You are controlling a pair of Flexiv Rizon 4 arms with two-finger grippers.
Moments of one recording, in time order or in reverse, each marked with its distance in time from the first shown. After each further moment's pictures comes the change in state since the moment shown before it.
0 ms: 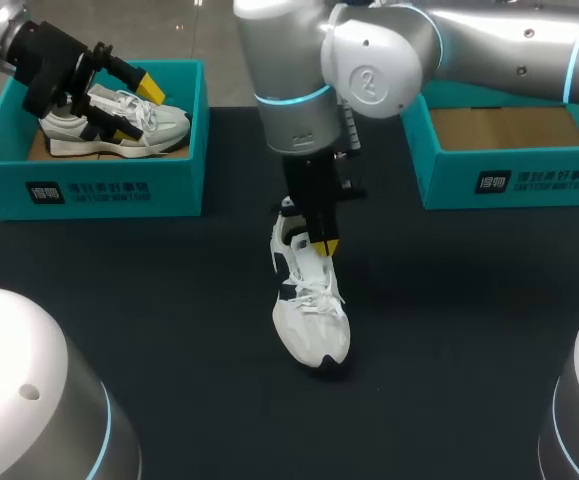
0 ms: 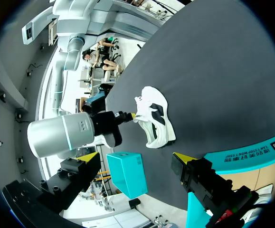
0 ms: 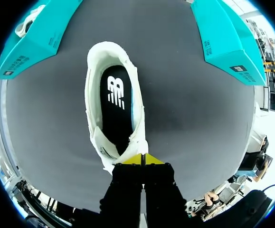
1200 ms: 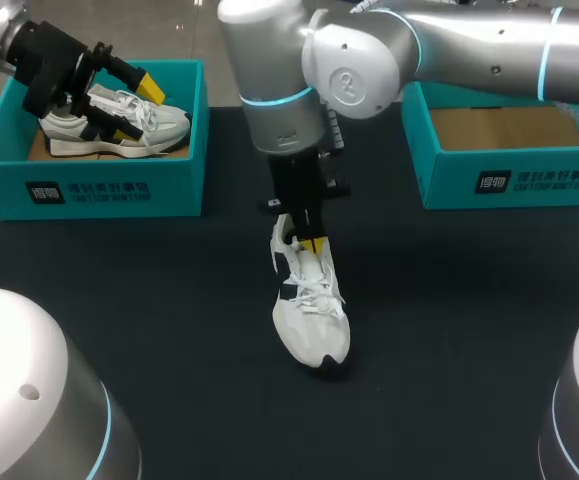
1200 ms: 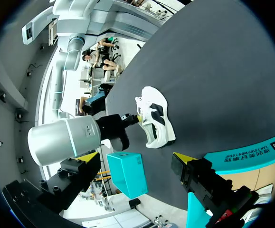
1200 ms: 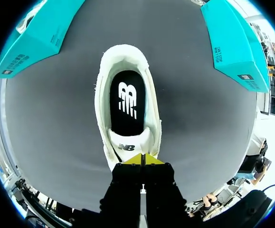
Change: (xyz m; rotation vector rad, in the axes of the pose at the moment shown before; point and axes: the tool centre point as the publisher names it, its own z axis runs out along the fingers) left arm 0.000 0.000 0.000 0.000 0.000 0.000; right arm 0.017 0.016 0.002 0.005 -0.003 -0.018
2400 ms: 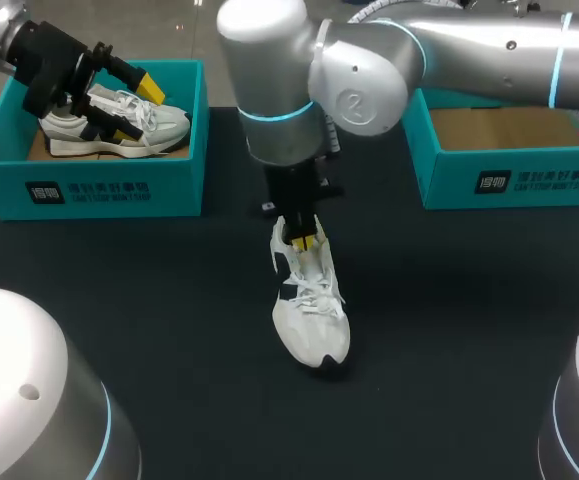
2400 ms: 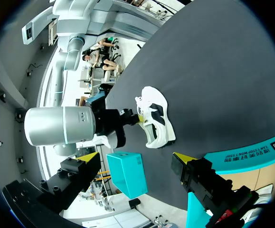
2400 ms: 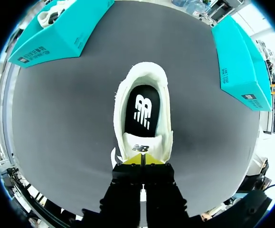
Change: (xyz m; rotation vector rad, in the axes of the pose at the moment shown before) left arm 0.000 0.000 0.000 0.000 0.000 0.000; right arm 0.011 0.006 -0.006 -0.162 0.035 -0.115
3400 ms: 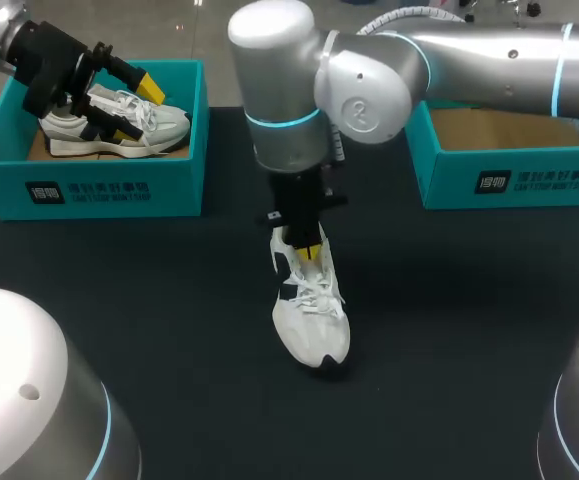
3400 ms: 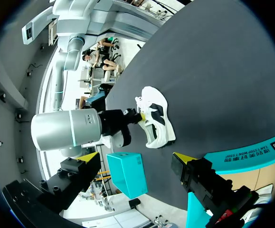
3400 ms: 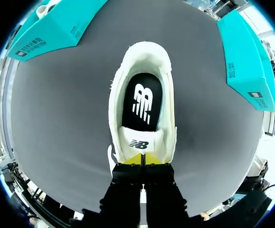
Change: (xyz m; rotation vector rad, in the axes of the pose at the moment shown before) left arm 0.000 0.000 0.000 0.000 0.000 0.000; right arm 0.000 -0.004 0.017 0.045 0.024 -0.038
